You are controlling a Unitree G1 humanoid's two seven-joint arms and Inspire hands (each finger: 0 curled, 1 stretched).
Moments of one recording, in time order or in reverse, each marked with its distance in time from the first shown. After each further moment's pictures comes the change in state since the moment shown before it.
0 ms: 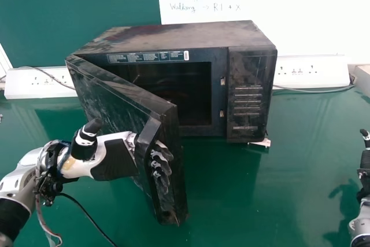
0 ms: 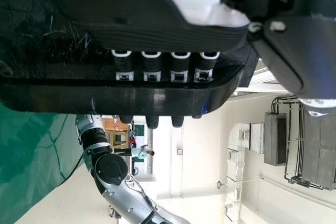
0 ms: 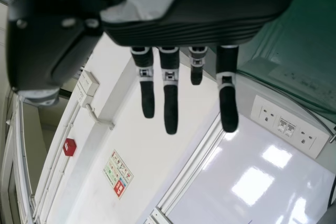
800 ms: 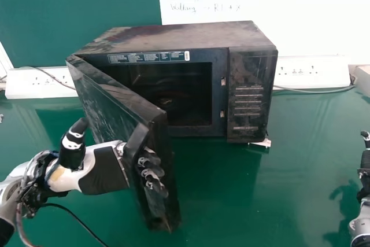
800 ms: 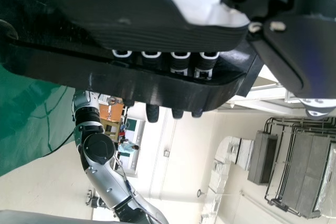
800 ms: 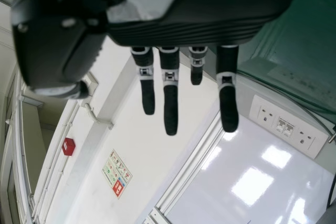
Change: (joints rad) left arm 0.148 0.044 0.123 -0.140 -0.005 0.235 0.000; right arm 0.000 -0.002 0.000 -0.001 0.000 0.000 -0.002
